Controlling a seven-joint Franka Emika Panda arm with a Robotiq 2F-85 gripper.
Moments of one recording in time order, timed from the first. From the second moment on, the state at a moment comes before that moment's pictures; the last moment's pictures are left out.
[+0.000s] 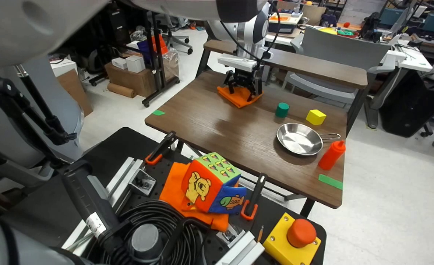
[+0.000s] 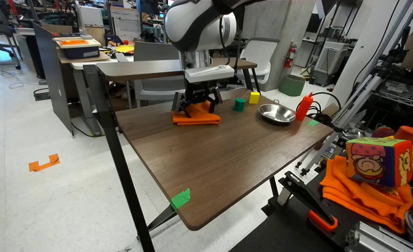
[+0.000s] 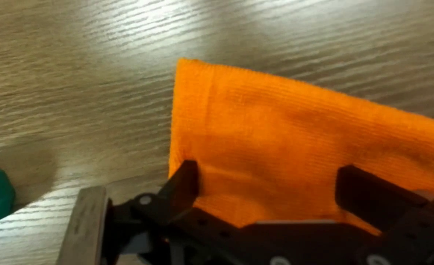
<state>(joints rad) 0.17 1.26 -0.02 -0.92 -0.04 1.96 0.29</state>
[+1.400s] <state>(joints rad) 0.17 0.88 -0.01 -1.68 -0.11 2.06 0.10</state>
